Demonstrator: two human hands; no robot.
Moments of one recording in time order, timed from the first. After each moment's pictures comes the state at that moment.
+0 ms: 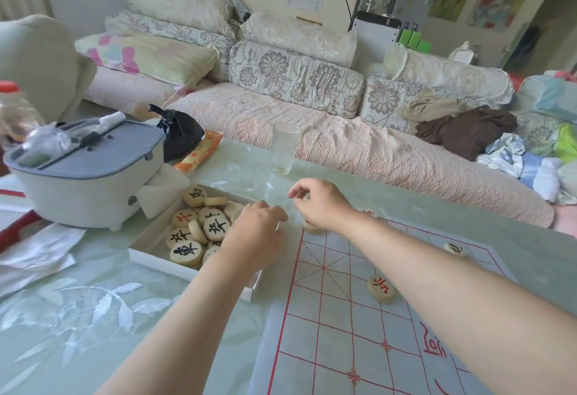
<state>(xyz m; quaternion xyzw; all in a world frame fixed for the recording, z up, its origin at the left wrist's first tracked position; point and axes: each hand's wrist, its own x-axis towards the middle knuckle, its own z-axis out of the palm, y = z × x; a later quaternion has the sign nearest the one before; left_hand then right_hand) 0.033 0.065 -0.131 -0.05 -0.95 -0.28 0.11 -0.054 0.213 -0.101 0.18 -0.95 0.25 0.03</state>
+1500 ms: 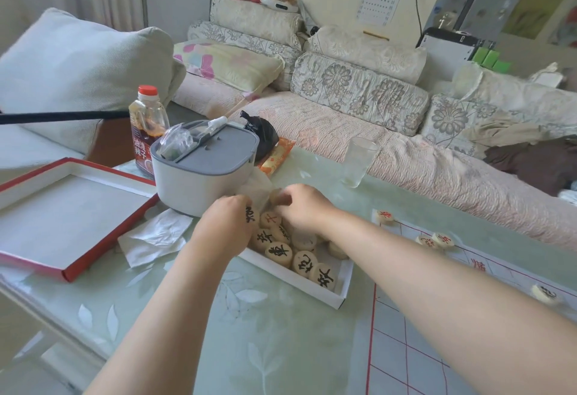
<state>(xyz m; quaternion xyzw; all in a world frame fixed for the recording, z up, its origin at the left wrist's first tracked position) 0.090 -0.101 -0.121 0.15 -0.95 -0.24 0.14 -0.017 0.035 -0.102 0.27 -0.94 0.21 -0.07</state>
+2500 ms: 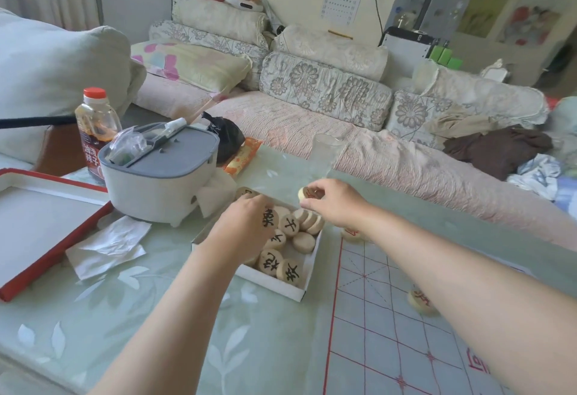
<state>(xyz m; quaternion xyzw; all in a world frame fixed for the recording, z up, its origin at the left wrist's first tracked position) 0.069 -0.035 -0.110 0.02 -0.95 -0.29 0.12 -0.027 0.141 -0.070 0.18 -0.96 0.22 -0.02</state>
